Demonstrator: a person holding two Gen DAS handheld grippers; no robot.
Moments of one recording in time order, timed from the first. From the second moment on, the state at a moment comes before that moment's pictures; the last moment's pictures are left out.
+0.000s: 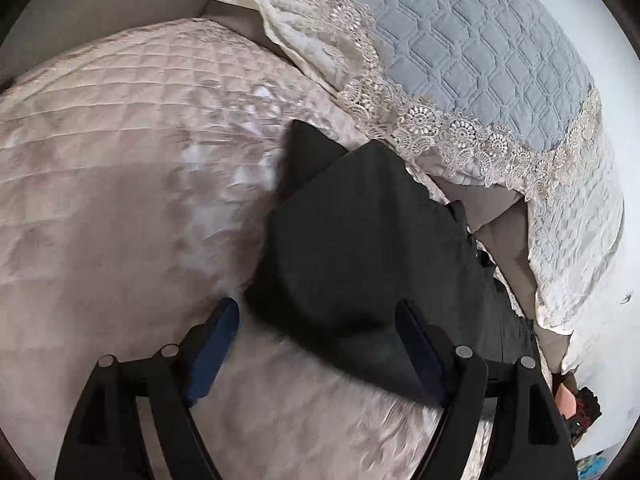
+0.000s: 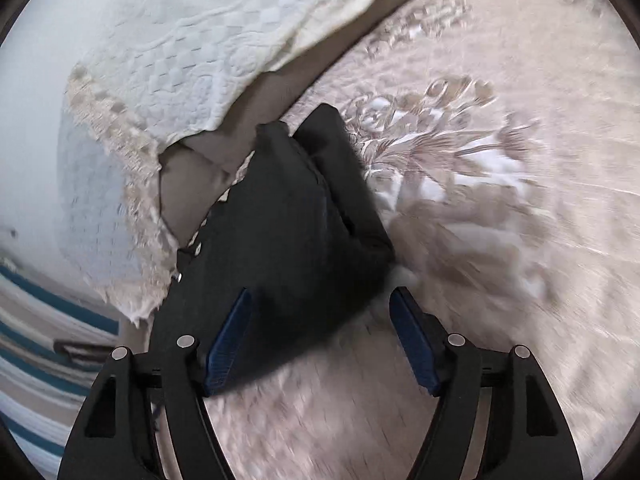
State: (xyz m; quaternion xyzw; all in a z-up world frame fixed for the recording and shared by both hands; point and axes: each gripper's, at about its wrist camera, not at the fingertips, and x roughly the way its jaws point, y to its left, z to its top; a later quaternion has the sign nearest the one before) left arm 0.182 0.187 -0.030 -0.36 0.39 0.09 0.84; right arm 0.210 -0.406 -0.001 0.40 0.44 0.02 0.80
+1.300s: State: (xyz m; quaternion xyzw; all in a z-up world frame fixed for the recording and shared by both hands) left arm 0.018 0.189 0.022 -0.25 0.41 0.10 0.87; right arm 0.035 -0.406 0.078 0.27 0.47 -0.07 0.84
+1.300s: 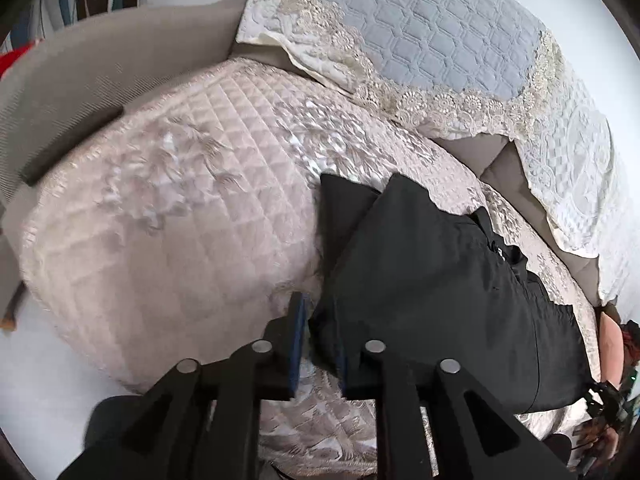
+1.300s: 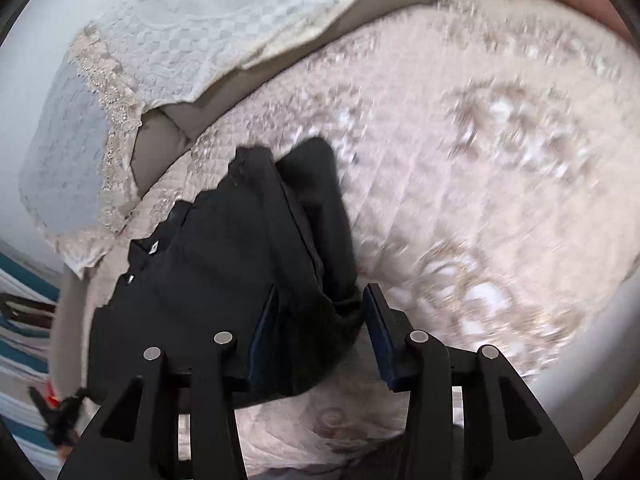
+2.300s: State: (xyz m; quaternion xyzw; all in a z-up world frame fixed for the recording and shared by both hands) left arm 0.196 0.141 0.020 -0.14 0.42 0.04 0.90; right arm 0.208 -0.378 0.060 0.13 0.47 0.03 0.87
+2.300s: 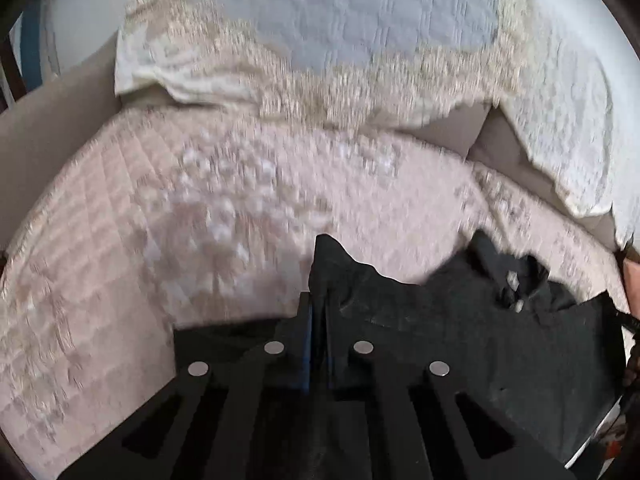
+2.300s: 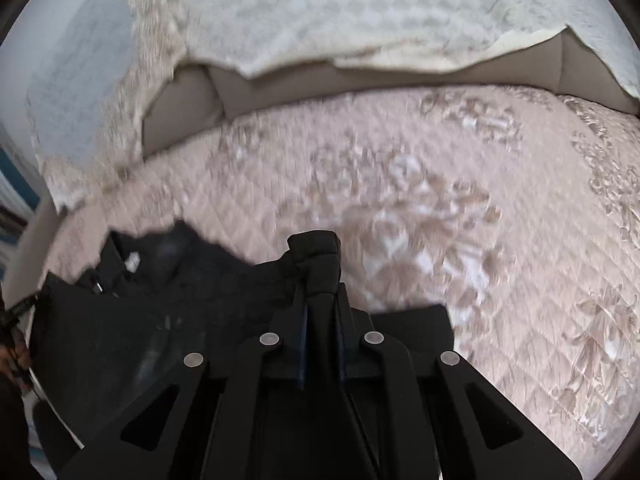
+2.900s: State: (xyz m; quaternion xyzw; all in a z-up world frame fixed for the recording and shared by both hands) left arm 0.213 0.142 -0.004 -0.12 0.43 0.09 0.89; right arm 0.197 -0.380 0.059 0.11 0.47 -0.02 0.87
